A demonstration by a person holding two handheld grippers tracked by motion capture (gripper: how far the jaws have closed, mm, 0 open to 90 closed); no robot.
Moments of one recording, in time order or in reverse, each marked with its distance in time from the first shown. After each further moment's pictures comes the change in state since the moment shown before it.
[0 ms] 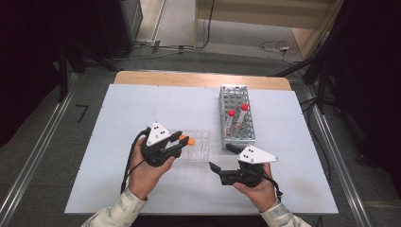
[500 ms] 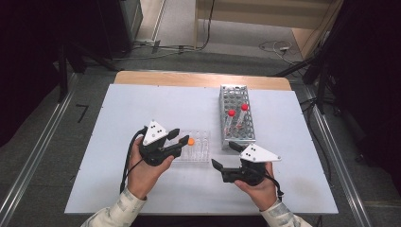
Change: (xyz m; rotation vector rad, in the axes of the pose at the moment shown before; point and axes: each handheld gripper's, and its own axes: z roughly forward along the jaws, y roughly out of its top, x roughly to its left) left arm 0.002 0.002 -0.003 -0.042 0.006 -0.036; right arm -0.006 0.000 -0.002 -0.013 -0.053 0.012
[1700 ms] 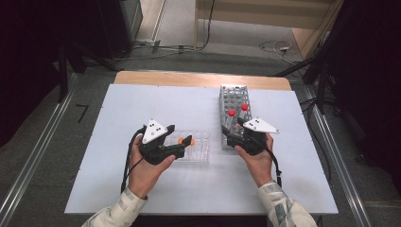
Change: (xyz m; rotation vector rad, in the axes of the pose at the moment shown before) left arm 0.003 0.000 0.004 -0.022 0.010 -0.042; right arm -0.062 0.023 0.044 -0.006 -0.247 0.082
